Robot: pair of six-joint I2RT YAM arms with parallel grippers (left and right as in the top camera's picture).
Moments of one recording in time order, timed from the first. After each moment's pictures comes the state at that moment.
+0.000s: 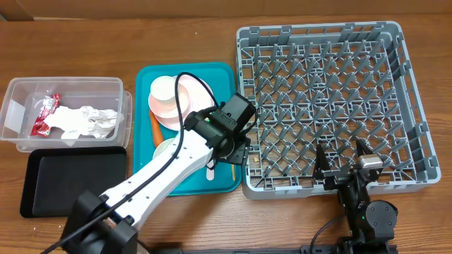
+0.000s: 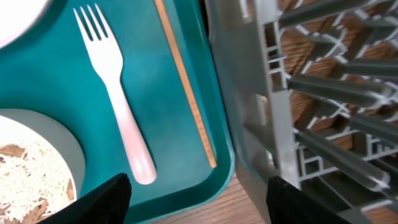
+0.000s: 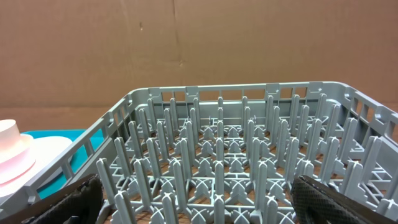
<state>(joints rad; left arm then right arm) -0.70 1.64 1.26 -0.96 0.01 -0.50 0.03 0.01 0.02 -0.03 -0.10 0.07</state>
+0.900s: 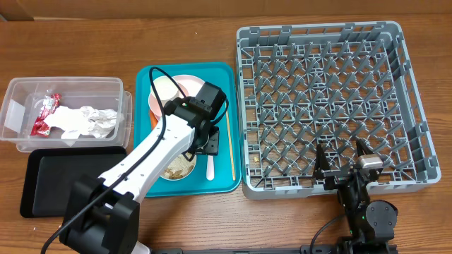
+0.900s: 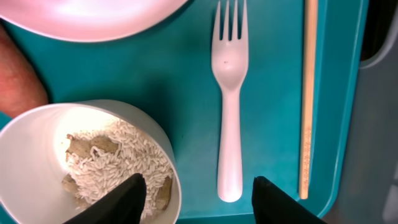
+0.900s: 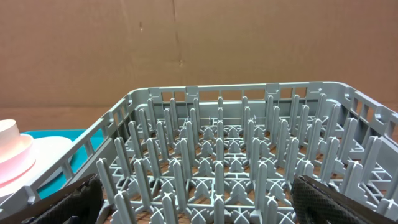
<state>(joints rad) -0.51 1.69 1.22 -0.99 -0.05 -0.46 0.03 0.01 0.02 -0.03 -0.10 0.07</state>
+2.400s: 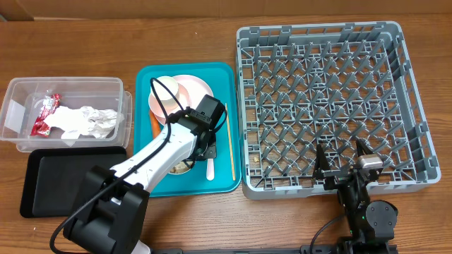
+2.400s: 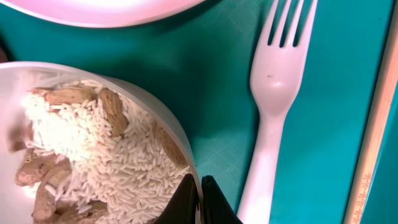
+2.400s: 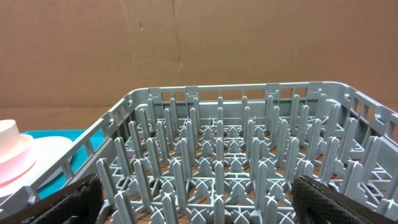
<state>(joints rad) -0.51 1.72 1.07 -0.82 -0.11 -0.56 0.03 0.01 0.02 -0.03 -0.10 0.07</state>
